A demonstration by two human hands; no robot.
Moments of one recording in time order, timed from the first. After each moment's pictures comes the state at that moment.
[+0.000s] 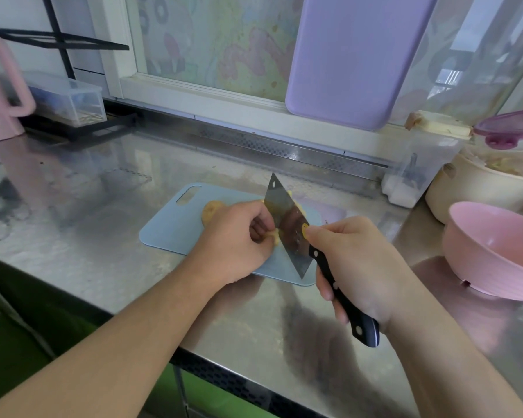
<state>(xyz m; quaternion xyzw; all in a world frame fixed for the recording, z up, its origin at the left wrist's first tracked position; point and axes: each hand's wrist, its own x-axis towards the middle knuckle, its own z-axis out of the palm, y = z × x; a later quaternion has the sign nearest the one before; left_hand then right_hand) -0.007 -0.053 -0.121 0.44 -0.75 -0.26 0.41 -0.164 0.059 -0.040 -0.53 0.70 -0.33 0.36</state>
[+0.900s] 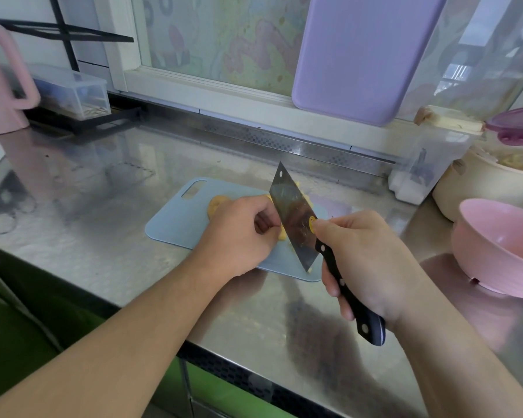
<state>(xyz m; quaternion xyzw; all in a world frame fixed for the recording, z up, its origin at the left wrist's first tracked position) -0.006 -0.052 -0.118 0.45 -0.75 -0.25 0.41 -0.161 0.058 -0.042 -0.53 0.70 -0.34 0.35</state>
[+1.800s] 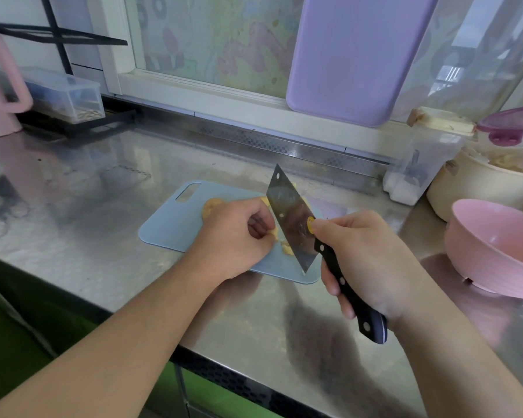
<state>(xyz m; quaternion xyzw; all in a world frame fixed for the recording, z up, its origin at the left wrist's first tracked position) -0.006 -0.053 -0.120 0.46 -0.74 -0.28 0.41 -0.170 0.058 -0.041 -0.53 0.70 -0.35 0.35</state>
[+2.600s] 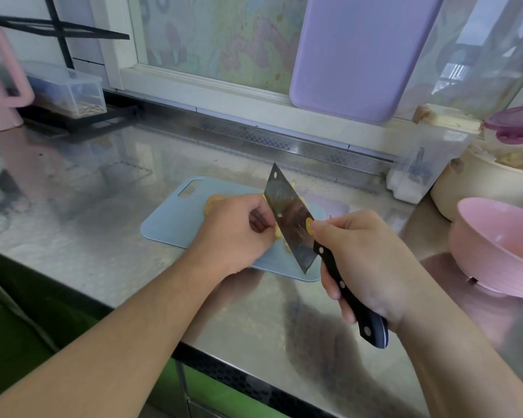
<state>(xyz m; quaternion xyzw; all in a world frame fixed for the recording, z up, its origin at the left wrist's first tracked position) -0.005 -0.052 -0.117 0.47 -0.73 -0.28 0.41 -0.165 0.058 -0.042 -0.53 0.70 -0.32 0.36</state>
